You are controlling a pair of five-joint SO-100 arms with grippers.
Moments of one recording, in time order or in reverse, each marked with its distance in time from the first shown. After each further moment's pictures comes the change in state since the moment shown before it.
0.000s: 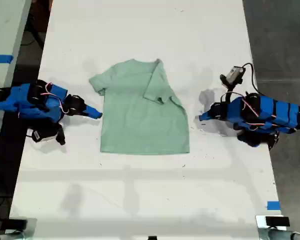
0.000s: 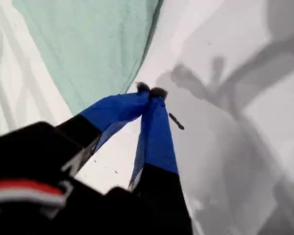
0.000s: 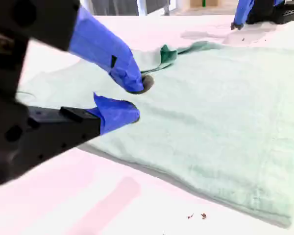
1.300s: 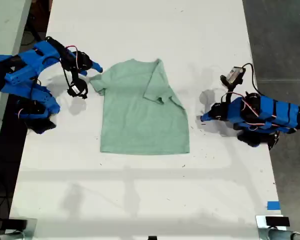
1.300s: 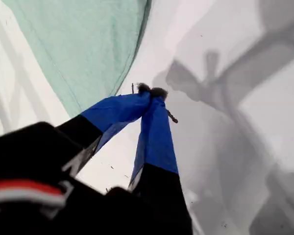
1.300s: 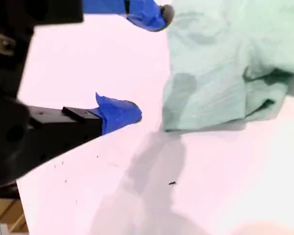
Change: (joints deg) arm 0 -57.2 -82.1 -50.0 -0.9 38.8; arm 1 -0.1 0.0 0.0 1.9 0.2
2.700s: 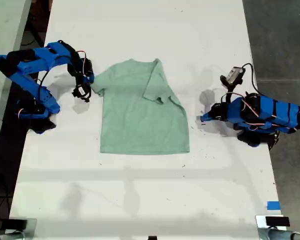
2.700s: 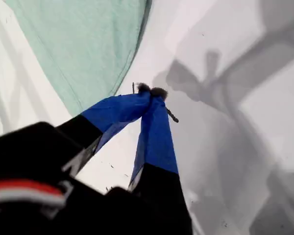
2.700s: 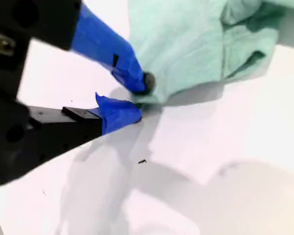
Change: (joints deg) arm 0 0.9 -15.1 -2.6 -3.0 0.4; arm 1 -0.4 0.0 0.0 0.0 0.0
